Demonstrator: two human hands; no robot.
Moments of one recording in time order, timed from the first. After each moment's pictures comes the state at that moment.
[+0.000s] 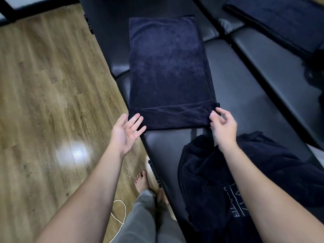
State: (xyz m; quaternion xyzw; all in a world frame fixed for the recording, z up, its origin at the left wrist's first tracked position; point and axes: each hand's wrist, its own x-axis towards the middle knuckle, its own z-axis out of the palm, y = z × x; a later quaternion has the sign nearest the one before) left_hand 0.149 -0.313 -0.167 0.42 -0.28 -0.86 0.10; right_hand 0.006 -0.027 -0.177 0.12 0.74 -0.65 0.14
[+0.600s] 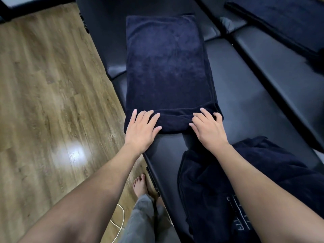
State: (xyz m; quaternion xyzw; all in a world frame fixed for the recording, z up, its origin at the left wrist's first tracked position) left_hand 0.109 -0.294 -0.224 0.07 -1.00 -0.02 0.03; right_hand -0.013 -0.048 -0.217 -0.38 0.92 -0.04 -0.06
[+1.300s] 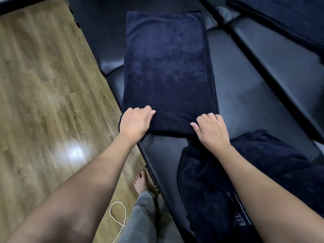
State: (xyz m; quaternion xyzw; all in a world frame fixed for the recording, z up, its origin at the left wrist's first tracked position) left_hand 0.083 -0.308 -0.202 0.07 -0.99 -0.08 0.06; right_hand -0.001 -0.035 -0.219 -0.35 0.93 -0.05 -0.08
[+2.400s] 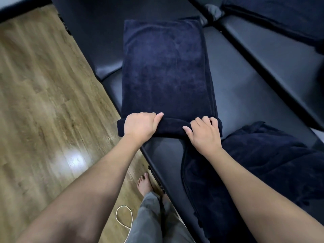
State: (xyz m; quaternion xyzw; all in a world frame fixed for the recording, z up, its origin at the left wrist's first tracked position) left_hand 0.073 -0.289 -0.187 0.07 -0.99 -0.04 -0.06; right_hand 0.034 -0.056 -0.222 -0.27 0.96 -0.03 -0.08
